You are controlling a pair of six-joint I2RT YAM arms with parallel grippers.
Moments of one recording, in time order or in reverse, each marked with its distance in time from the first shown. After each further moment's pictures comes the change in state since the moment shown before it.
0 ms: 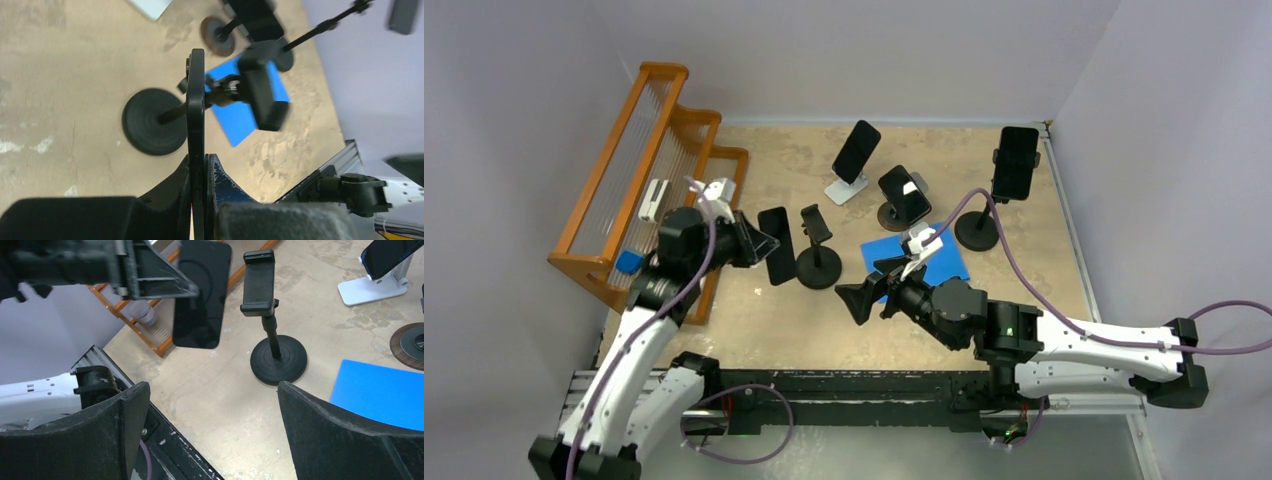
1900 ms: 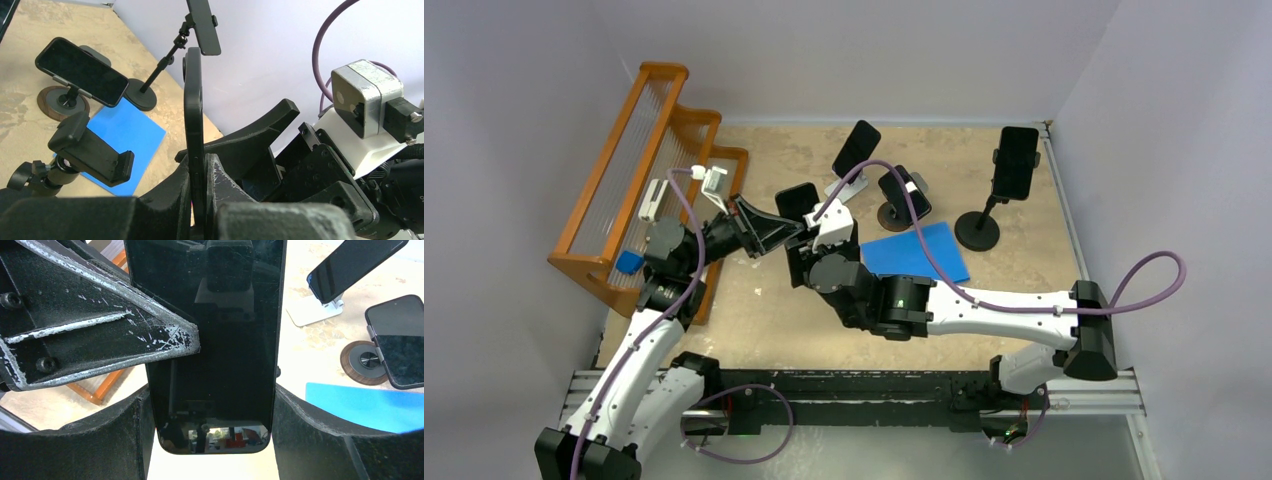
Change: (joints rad) left arm 0.002 0.069 -0.116 0.714 0.389 -0.364; right arm -0.011 0.580 0.449 -0.056 0.288 -0.059
